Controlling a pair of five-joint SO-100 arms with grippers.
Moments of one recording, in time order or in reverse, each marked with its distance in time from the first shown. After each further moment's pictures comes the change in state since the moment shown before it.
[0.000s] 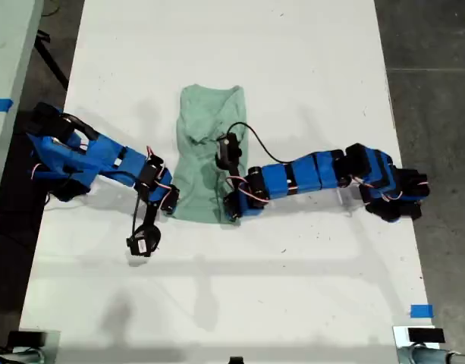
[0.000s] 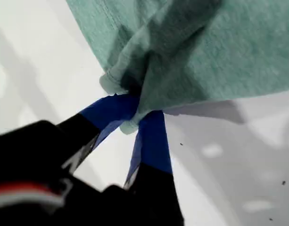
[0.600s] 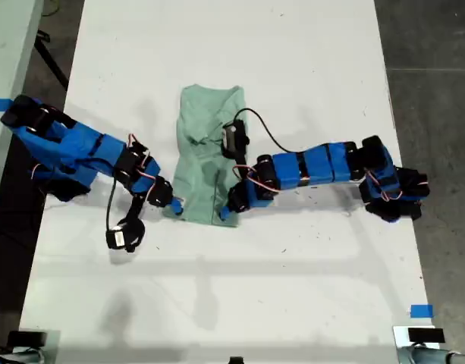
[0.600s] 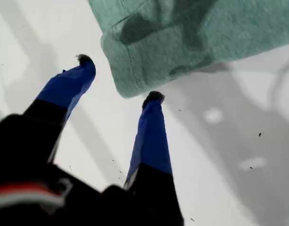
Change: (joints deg) arm 0 1.9 14.5 3.0 5.9 1.6; arm 1 0.3 11.4 5.7 5.0 -1.1
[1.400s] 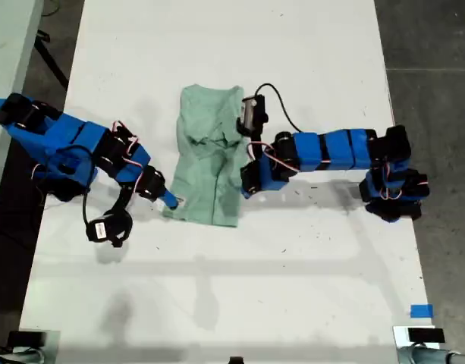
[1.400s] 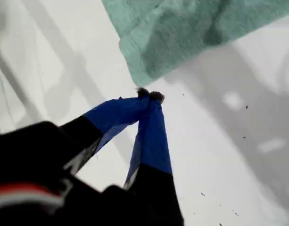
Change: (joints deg) arm 0 0.9 9.0 -9.0 12.4 -0.9; arm 1 3.0 14.7 6.2 3.3 3.2
